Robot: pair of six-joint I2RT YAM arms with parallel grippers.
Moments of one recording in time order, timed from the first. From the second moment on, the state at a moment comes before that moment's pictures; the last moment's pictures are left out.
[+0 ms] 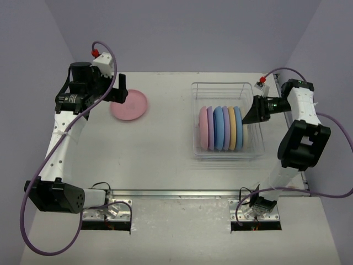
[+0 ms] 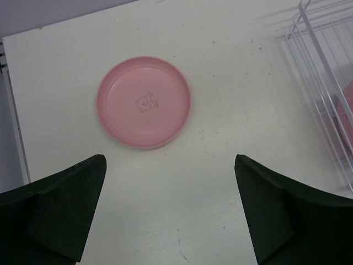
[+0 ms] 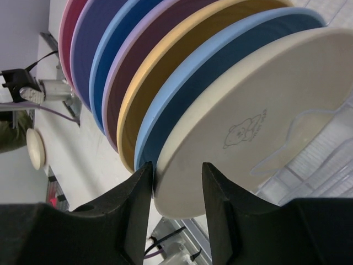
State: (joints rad) left arm -0.01 1.29 1.46 -0.69 0.22 0.12; right arm -0.32 1.83 1.57 -1.37 -0.93 -0.67
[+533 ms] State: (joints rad) left arm -0.01 1.29 1.43 -0.68 0.22 0.11; right arm -0.30 1.85 1.48 -1.38 -1.00 -0.67
